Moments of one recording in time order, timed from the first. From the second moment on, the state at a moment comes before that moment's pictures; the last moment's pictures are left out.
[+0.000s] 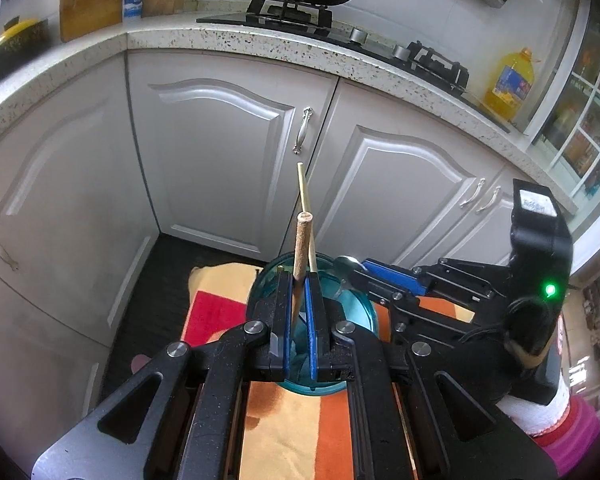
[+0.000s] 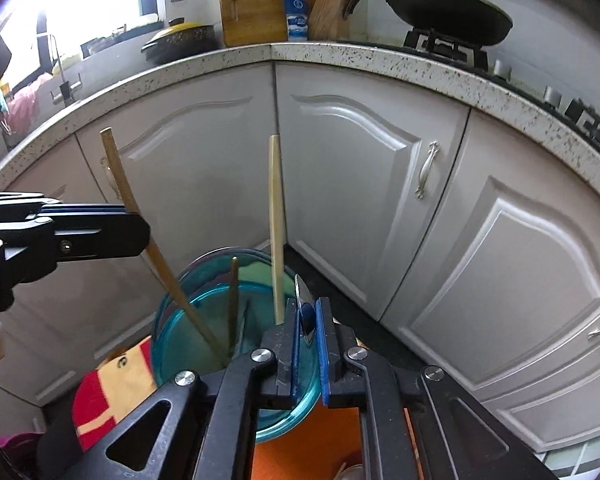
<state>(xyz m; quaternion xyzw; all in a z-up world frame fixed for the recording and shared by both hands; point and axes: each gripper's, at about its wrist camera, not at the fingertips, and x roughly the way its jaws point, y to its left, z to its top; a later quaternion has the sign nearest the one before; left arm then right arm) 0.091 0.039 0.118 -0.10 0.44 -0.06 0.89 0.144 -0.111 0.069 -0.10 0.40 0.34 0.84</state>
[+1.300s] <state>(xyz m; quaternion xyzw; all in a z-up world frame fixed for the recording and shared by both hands) 0.006 0.009 0.176 -0.04 0.35 -0.04 0.93 0.050 -0.173 0.106 -0.05 0.39 0.31 0.87</state>
